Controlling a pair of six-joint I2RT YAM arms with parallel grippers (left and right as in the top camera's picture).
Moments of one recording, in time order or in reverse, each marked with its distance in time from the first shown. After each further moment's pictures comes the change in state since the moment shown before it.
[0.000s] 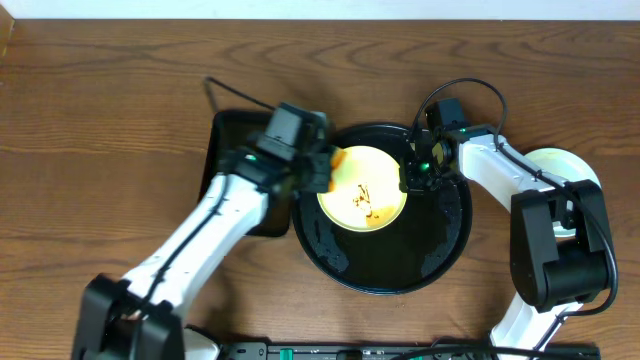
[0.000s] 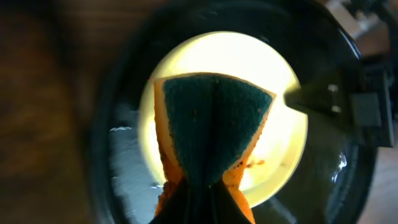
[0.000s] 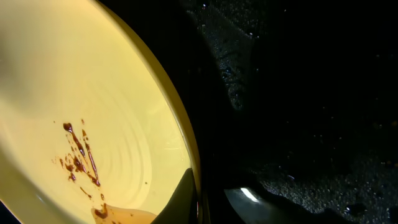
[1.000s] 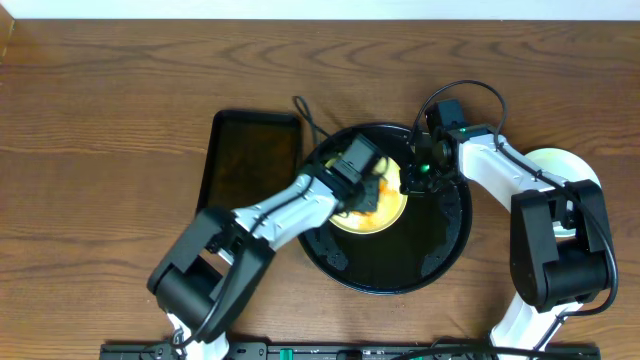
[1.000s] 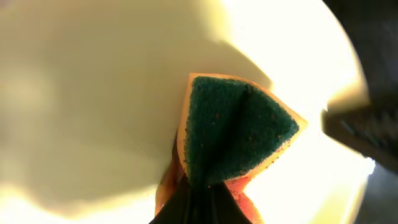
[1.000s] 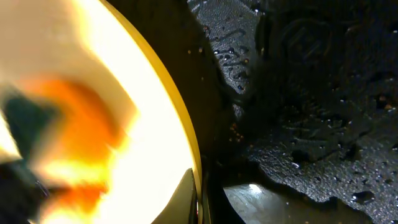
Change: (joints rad) left arm -0.170 0.329 0.001 0.228 -0.115 -0.217; right arm 0.000 0.000 0.002 -0.038 -0.005 0.001
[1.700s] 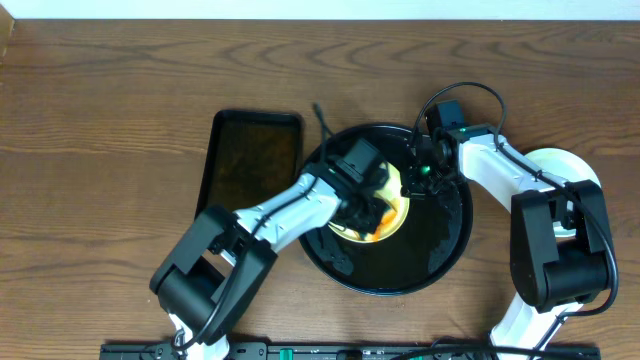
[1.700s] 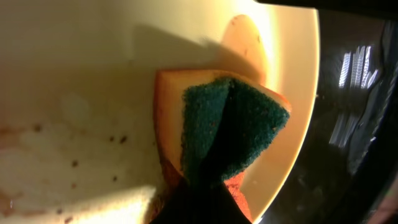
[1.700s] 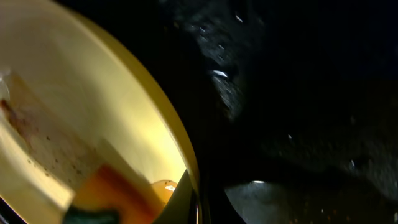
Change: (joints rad) left arm -0.060 0.003 0.022 -0.157 0.245 0.248; right arm 0.000 -0.001 0.000 -0.028 0.005 -0.001
